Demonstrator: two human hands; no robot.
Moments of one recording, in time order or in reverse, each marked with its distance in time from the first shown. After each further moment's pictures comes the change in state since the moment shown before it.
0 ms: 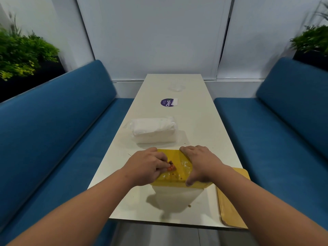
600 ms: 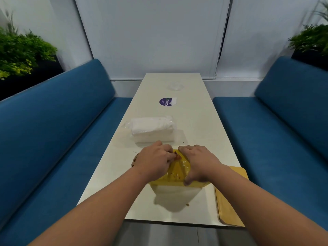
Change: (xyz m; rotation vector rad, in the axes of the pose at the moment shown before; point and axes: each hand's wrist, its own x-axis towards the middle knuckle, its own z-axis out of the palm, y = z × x) left_hand 0.029 0.015 0.016 0.059 0.042 -0.124; right_hand 0.001 0.001 0.005 -0.020 0.007 -0.002
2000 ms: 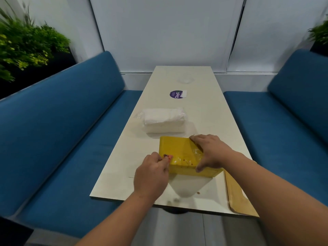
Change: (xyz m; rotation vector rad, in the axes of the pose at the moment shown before) left_hand -0.087 0.034 0.003 -0.068 0.237 -0.472; right_hand 0.001 -0.001 -0.004 0.047 -0.035 0.022
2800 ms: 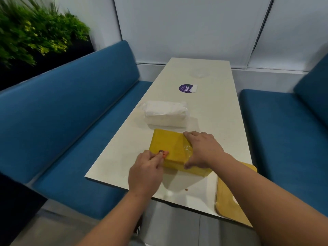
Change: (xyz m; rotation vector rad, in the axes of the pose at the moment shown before) left_hand -0.014 0.038 0.022 0.034 0.096 -0.214; right_hand 0.007 0.012 0.011 -0.031 0.073 -0.094
